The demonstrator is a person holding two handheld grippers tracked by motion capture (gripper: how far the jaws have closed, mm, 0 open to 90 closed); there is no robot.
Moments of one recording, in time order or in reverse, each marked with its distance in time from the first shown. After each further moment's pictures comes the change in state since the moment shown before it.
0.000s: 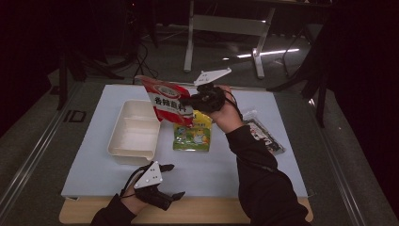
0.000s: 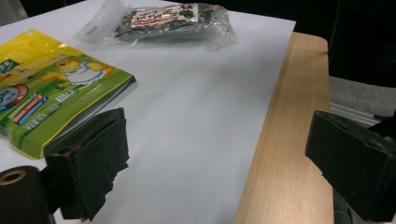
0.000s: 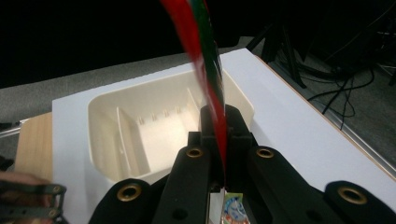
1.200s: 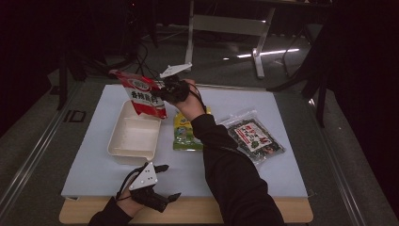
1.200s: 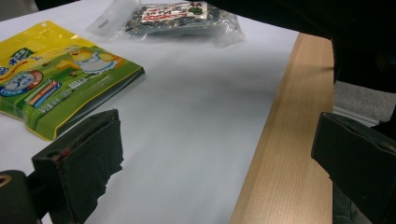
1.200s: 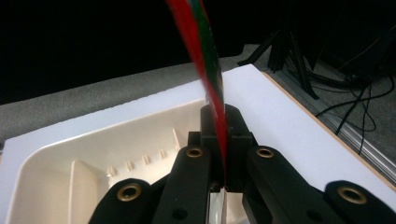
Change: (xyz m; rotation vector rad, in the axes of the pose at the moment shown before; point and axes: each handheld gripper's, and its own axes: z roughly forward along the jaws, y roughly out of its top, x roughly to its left) left arm 0.000 -0.006 -0.010 -0.003 0.022 -0.033; right arm -0.021 0.021 0.114 -0.027 0.022 0.027
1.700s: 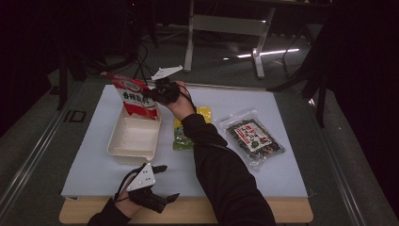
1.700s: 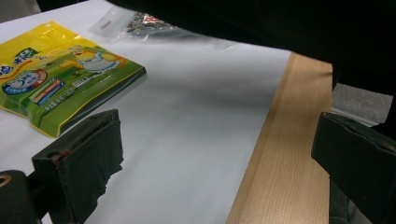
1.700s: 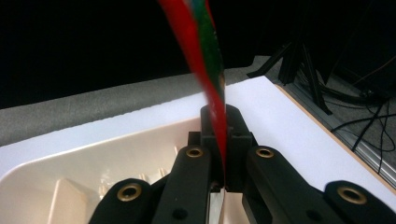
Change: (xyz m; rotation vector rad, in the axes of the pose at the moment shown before) left arm -0.001 -0.002 -0.005 -0.007 0.005 -0.003; right arm -0.003 -0.005 0.037 -0.046 0.045 -0.026
